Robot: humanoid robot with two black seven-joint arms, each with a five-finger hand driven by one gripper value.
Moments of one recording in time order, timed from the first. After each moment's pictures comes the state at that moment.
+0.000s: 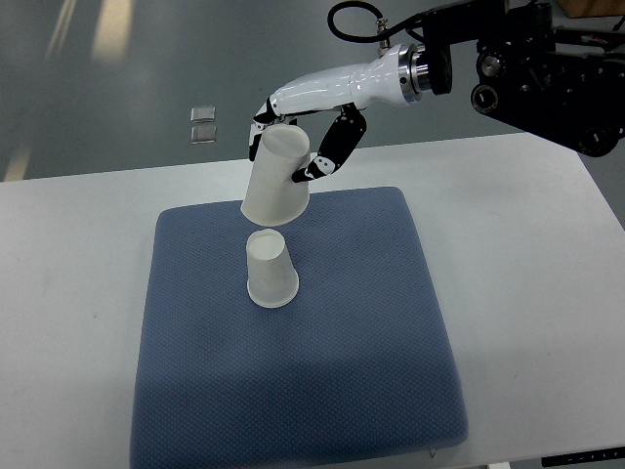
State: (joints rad) left arm -0.05 0.00 -0.12 -0.14 0.11 0.06 0.10; right arm 1.48 -0.36 0.09 1.06 -1.30 0.40 0.44
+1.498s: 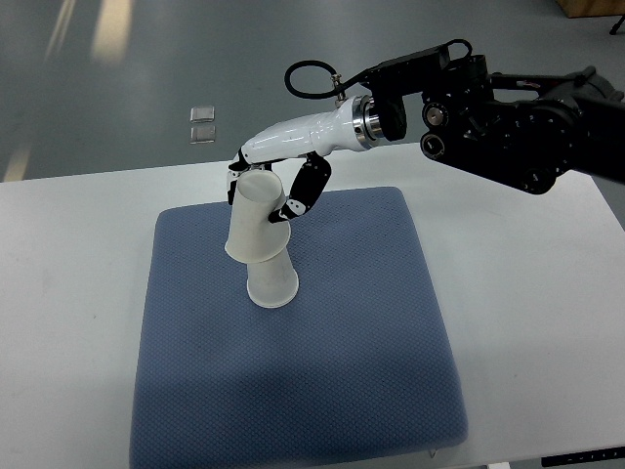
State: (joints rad) left arm -0.05 0.00 -0.12 -0.14 0.11 0.06 0.10; right arm 1.42 -0.24 0.08 1.02 -1.33 0.38 0.38
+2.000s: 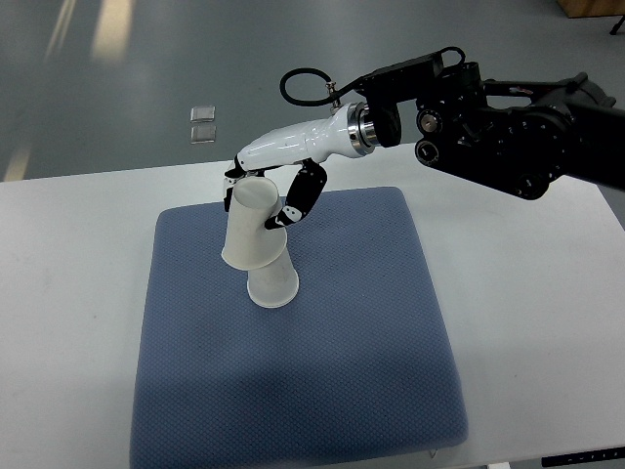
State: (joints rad) left arm -0.05 0.00 -0.12 -0.14 0.11 0.06 0.10; right arm 1.41 -0.22 0.08 1.02 -1.34 0.38 0.38
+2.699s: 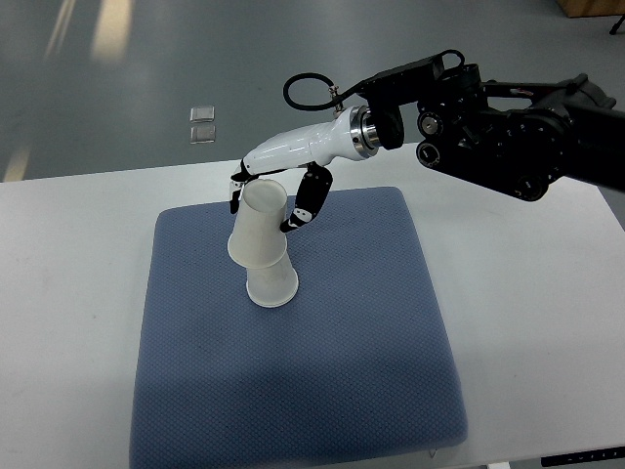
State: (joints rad) left arm -0.05 0.00 -0.12 -0.14 0.11 0.06 0.10; right arm 1.41 -0.22 0.07 1.01 -1.35 0.40 0.38
